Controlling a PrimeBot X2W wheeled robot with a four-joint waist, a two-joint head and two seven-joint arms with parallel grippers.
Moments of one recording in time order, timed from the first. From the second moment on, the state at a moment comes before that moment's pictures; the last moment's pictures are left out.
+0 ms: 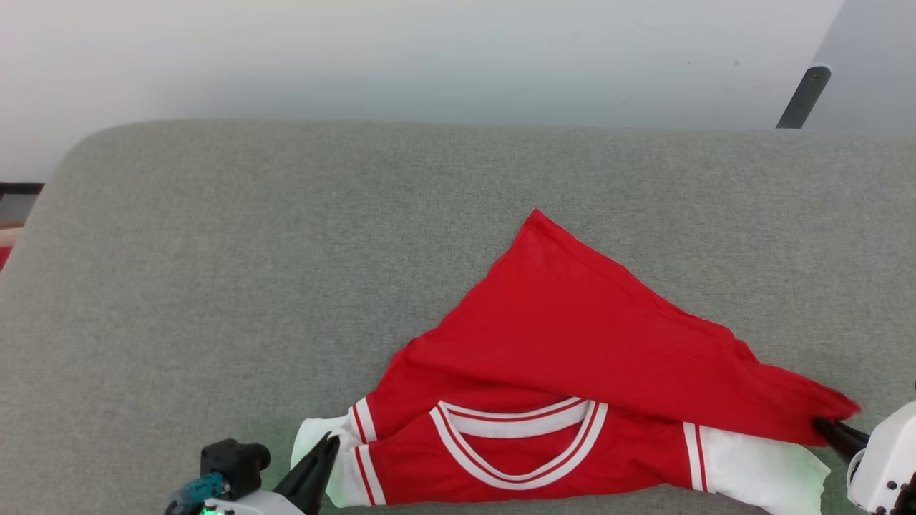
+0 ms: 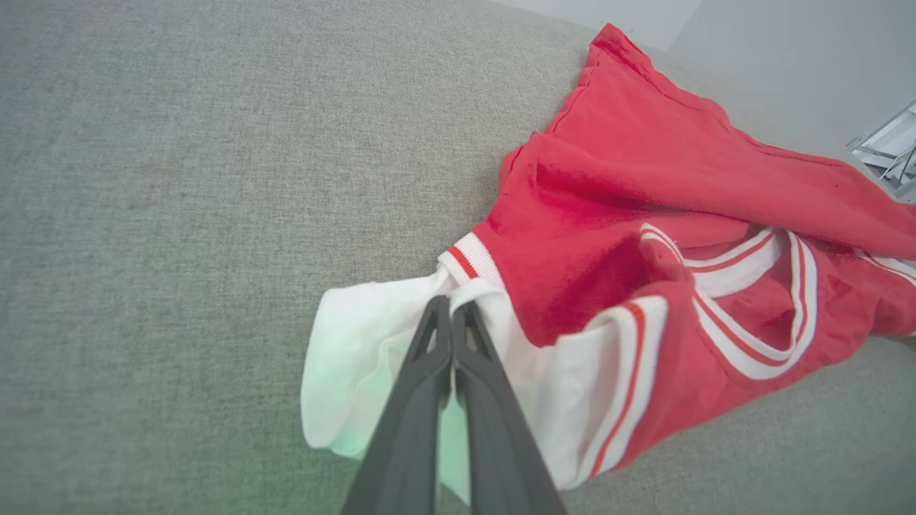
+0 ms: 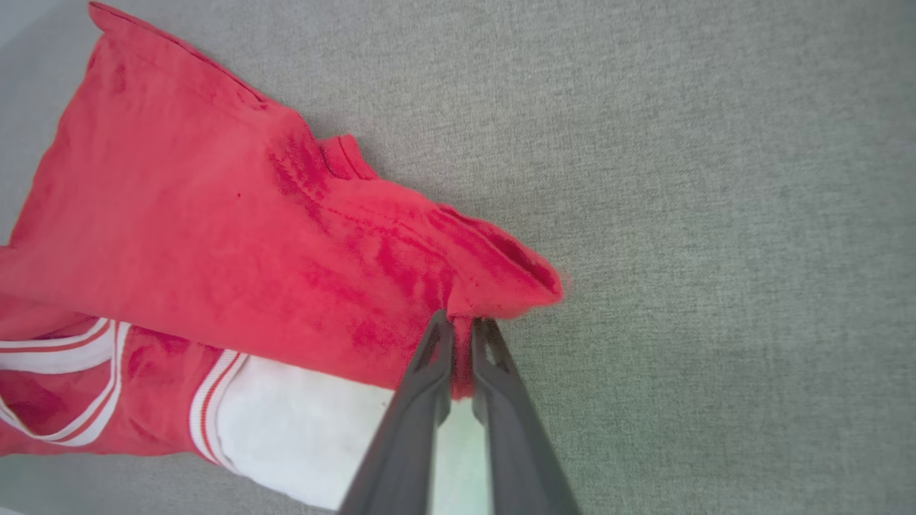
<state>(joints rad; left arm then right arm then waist) -0.17 0.55 -0.71 0.27 -0.91 0.06 -0.24 -0.08 -0.25 -0.21 0.09 0.55 0.13 0.78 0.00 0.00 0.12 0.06</state>
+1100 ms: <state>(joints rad) -0.36 0.40 -0.83 0.32 -0.84 -0.02 -0.18 -0.60 -0.49 0.30 0.30 0.58 0.13 0.65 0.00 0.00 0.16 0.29</state>
